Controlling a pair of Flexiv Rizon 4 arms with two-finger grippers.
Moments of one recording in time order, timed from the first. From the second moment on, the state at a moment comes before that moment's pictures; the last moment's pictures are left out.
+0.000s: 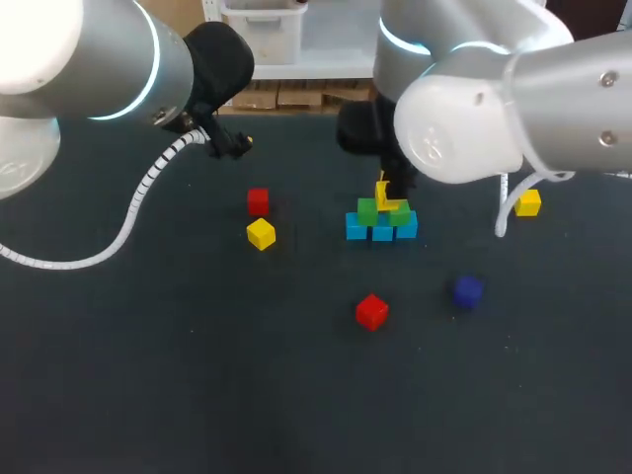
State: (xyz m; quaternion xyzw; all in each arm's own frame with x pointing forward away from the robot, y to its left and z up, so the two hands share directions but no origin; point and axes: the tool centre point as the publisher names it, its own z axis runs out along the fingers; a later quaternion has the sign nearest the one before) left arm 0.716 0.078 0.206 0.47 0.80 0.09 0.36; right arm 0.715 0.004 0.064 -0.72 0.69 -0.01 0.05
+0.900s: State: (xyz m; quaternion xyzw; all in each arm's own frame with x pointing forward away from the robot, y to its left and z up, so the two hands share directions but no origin) left arm 0.716 0.078 0.206 0.47 0.80 0.09 0.36; right arm 0.725 0.005 0.057 -0.71 0.71 -0.01 0.05
